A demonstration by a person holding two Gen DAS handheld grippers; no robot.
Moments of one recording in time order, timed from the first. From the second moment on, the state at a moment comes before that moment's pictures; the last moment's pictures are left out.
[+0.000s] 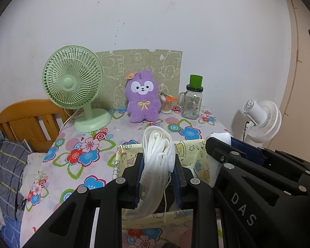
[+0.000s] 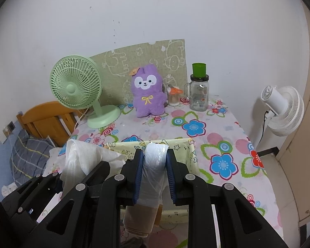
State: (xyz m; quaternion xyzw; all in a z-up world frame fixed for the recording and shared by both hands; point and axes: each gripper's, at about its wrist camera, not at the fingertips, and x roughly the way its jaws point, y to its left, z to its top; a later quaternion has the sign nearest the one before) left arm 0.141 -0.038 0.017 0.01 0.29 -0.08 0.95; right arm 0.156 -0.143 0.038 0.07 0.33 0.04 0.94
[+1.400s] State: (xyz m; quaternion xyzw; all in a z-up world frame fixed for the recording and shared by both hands) left arm 0.185 -0.027 -0.028 0.03 0.35 -0.03 0.94; right arm 0.207 -0.131 -0.001 0.05 0.37 0.06 0.92
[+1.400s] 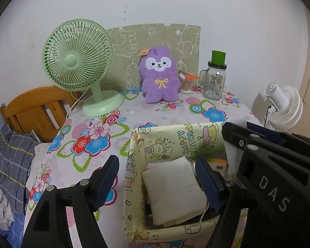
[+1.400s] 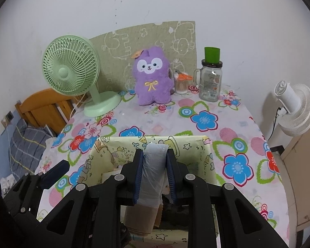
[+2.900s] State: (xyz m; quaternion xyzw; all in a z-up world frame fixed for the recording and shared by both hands) left arm 0.140 -0.030 -0.012 0.03 0.33 -0.04 0.94; right arm 0.154 -0.131 0.011 0.01 0.34 0.05 0.94
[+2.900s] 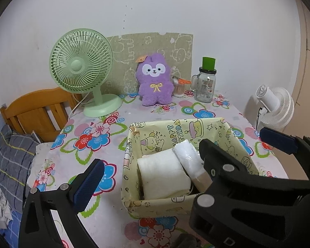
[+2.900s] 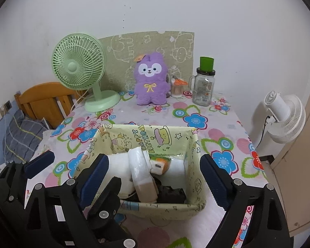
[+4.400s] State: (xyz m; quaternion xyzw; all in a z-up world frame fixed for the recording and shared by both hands) left arm 0.043 -0.030 0.016 0.02 0.27 -0.06 0.96; right arm 0.054 -0.131 0.042 0.01 0.29 0.05 0.96
